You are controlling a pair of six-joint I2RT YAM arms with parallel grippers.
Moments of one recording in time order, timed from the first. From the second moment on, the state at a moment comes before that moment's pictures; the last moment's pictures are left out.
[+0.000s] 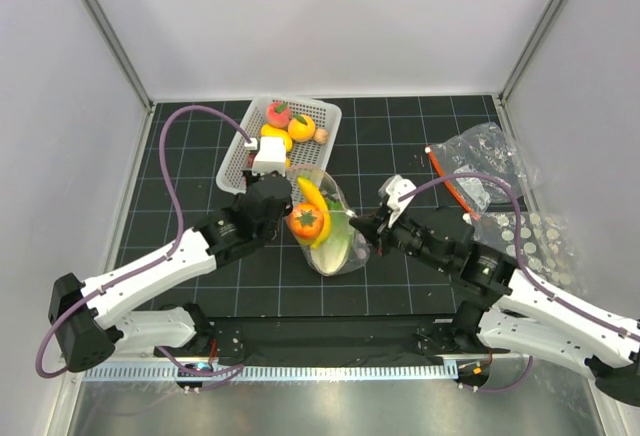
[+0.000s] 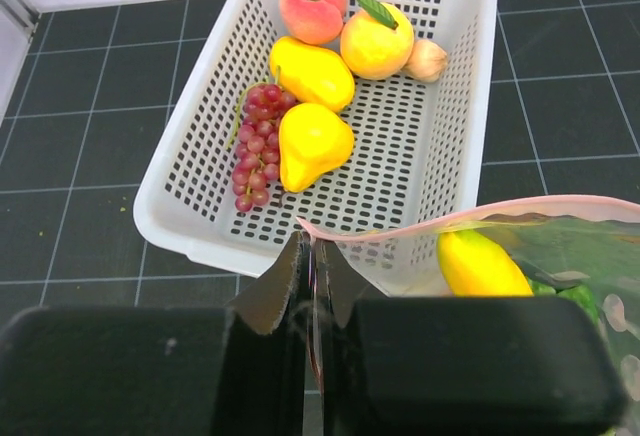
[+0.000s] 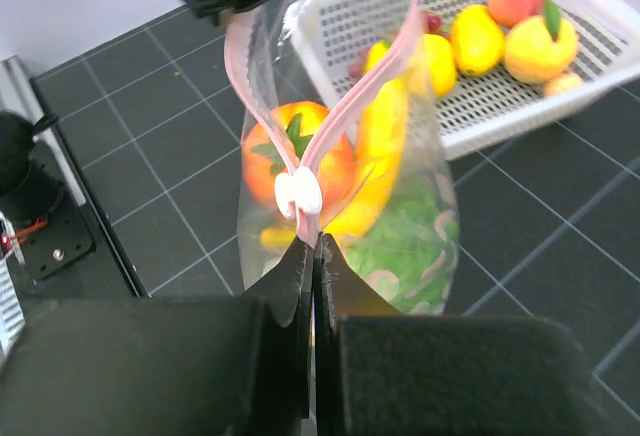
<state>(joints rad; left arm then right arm) -0.93 1.15 0.97 -0.23 -0.89 -0.25 0.98 0.74 0.67 -0.04 0.03 0.06</state>
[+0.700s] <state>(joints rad) -0.98 1.07 0.98 -0.28 -0.89 -0.26 0.98 0.67 0.77 -0.33 0.15 0.15</state>
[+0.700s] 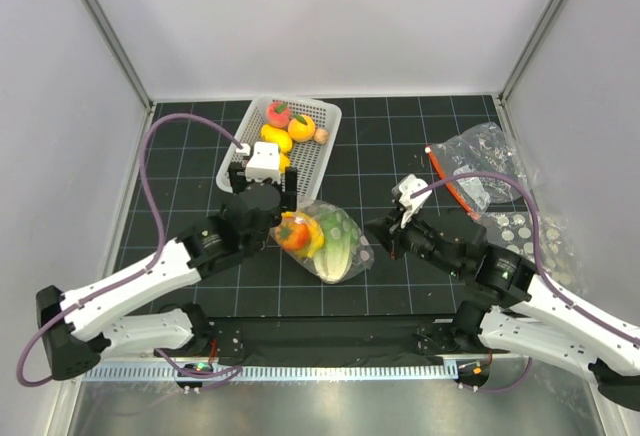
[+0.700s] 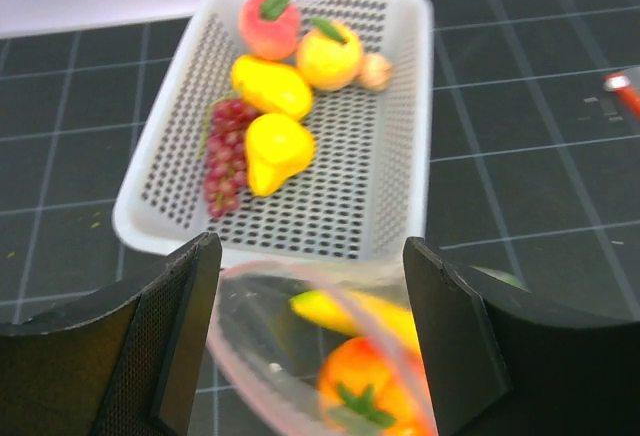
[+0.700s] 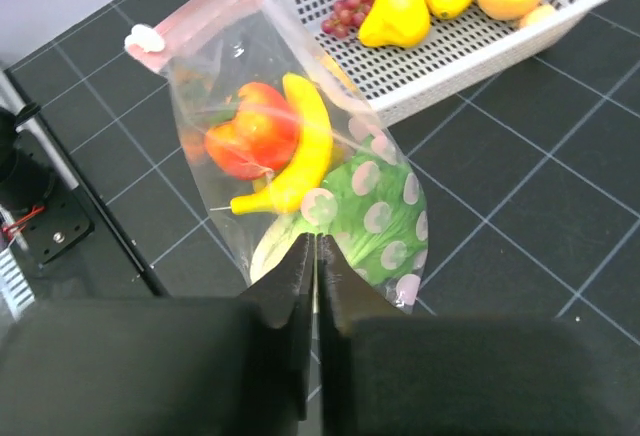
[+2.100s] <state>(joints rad) -0.87 0.40 0.68 -0.23 -0.79 -0.50 1.42 1.41 0.91 0.27 0.30 -0.38</state>
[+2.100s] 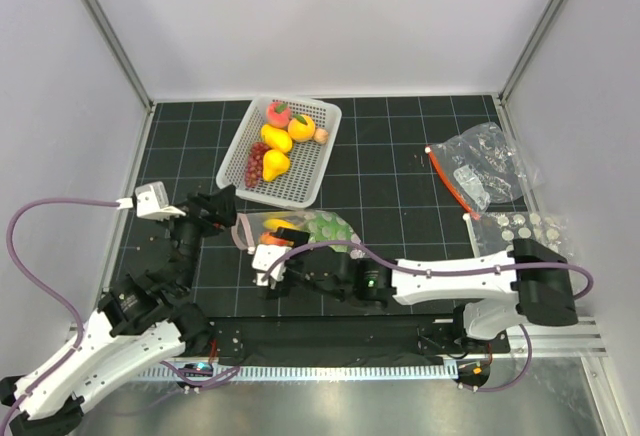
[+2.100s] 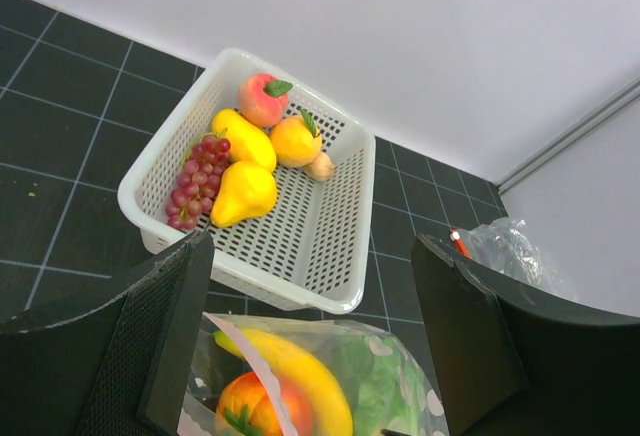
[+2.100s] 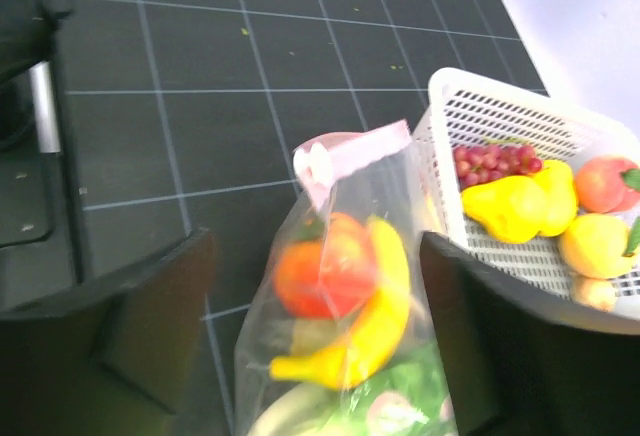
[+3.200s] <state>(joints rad) -0.87 0.61 0.60 0.18 0.23 -0.26 1.17 0.97 0.76 0.09 -0.08 -0.01</state>
